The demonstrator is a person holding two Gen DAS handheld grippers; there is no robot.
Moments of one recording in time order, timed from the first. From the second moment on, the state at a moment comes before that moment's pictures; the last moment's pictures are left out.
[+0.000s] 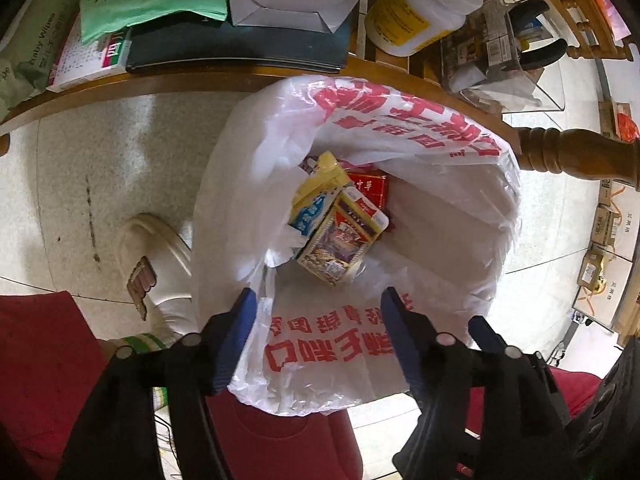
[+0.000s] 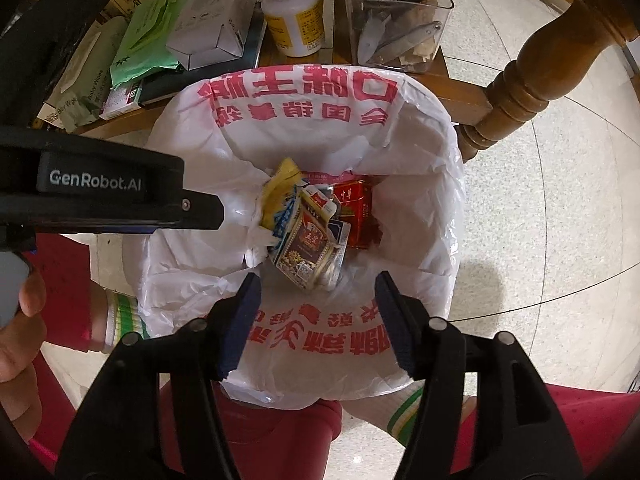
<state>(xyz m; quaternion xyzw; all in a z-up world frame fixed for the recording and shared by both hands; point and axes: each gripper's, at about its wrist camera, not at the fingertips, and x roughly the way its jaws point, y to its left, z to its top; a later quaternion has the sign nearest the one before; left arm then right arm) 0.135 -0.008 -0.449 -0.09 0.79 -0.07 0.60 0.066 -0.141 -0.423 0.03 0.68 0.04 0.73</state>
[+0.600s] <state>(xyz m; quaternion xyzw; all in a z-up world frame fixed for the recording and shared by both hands) 0.117 0.007 -0.369 -0.01 0.73 -0.05 0.68 0.062 -0.183 -0.320 0.08 0.59 0.02 0.80</state>
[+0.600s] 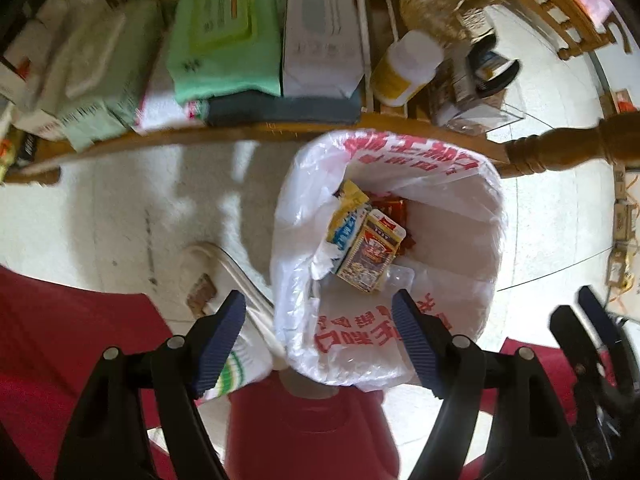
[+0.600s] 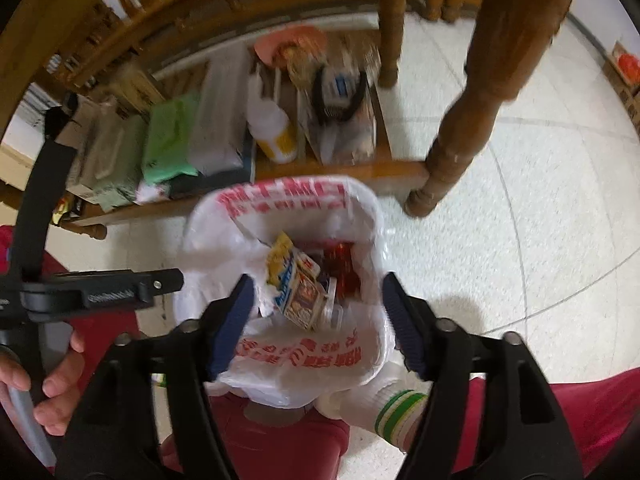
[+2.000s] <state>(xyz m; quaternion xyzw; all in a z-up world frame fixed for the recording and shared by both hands) -0.064 0.018 0.037 0.00 0.23 0.00 0.97 -0.128 -0.148 0.037 0.00 0.13 -0.05 0.99</state>
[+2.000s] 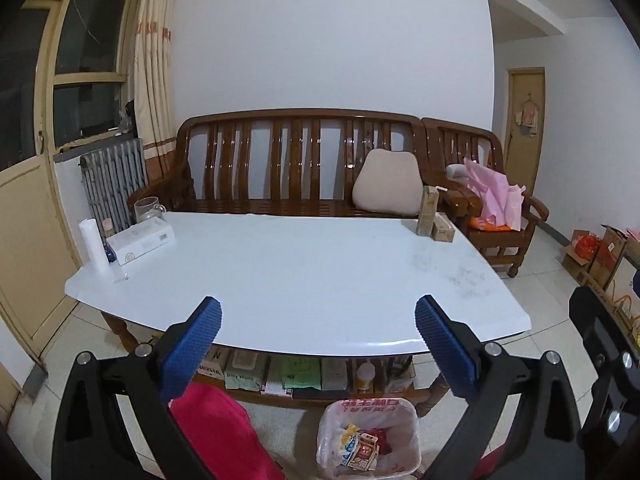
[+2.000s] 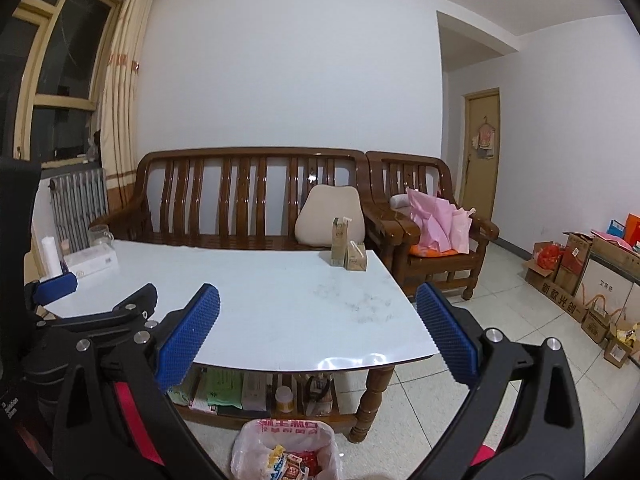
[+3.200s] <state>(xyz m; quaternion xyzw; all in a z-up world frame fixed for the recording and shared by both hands) -0.074 0.024 0.044 0.00 0.23 0.01 0.97 -0.140 -0.137 0.047 0.00 0.13 -0.06 0.99</state>
